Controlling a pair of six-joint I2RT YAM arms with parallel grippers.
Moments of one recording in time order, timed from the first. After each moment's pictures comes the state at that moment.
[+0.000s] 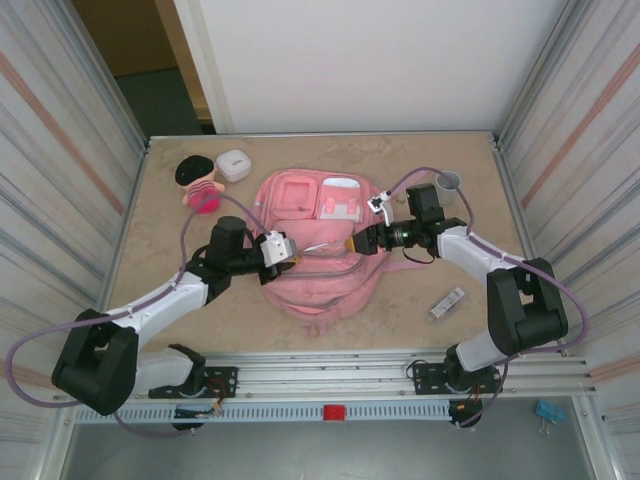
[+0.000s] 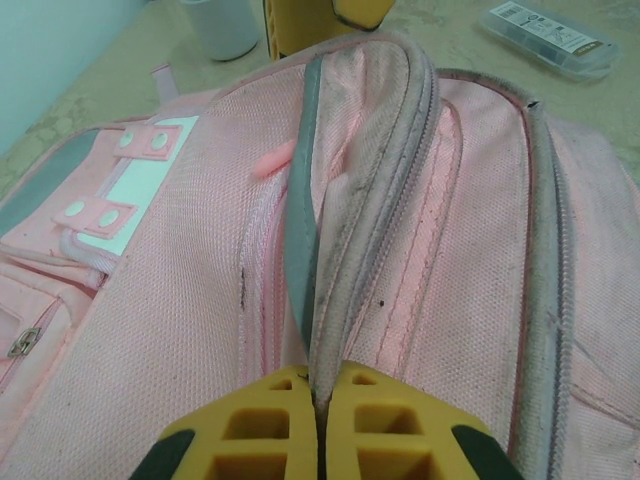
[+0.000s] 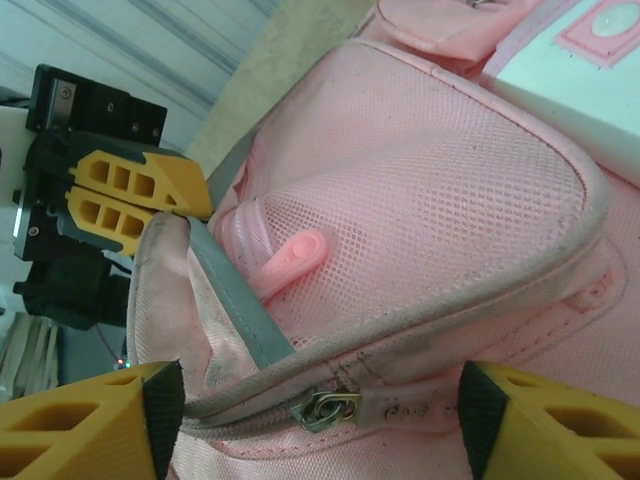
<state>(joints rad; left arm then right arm) -0.47 1.22 0.58 0.08 0.61 0.63 0.30 1.50 0.87 -0.20 -0.97 0.09</state>
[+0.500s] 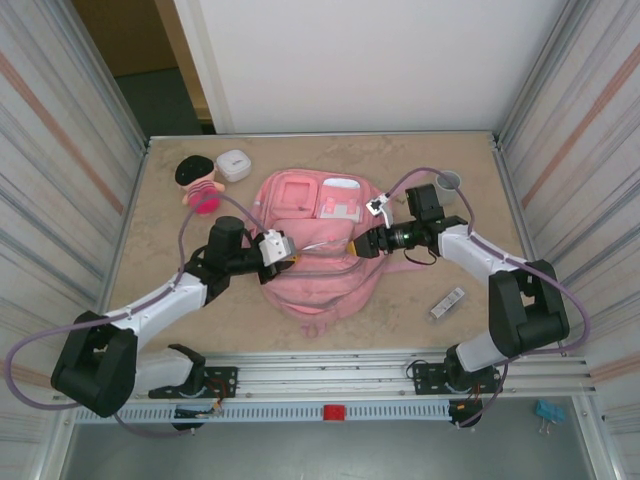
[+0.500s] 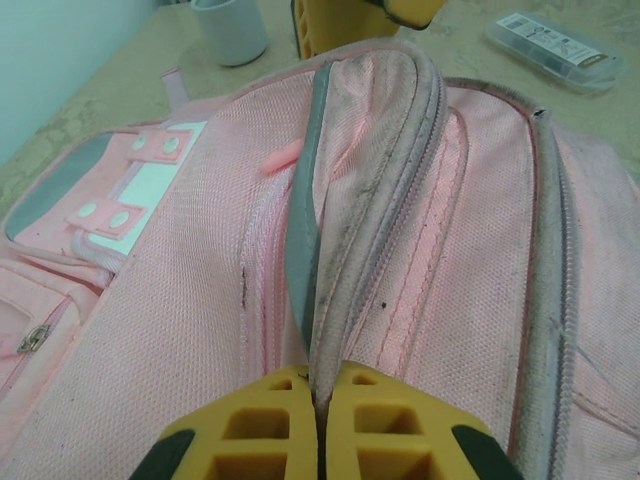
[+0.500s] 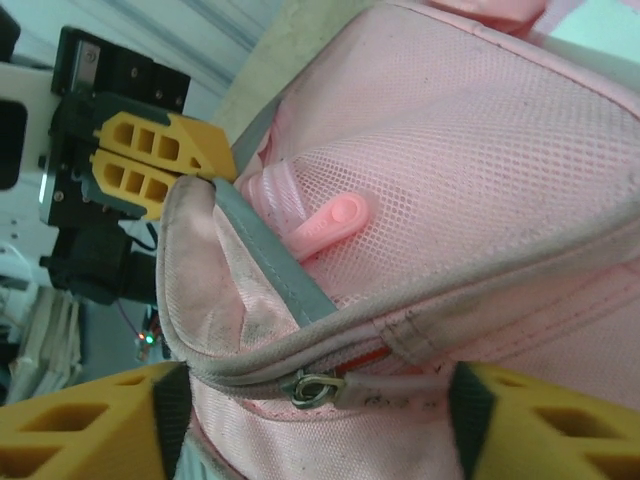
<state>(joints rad) -0.46 1.20 0.57 0.10 0.62 0.61 0.30 1.50 0.89 -0.30 -1.00 0.04</state>
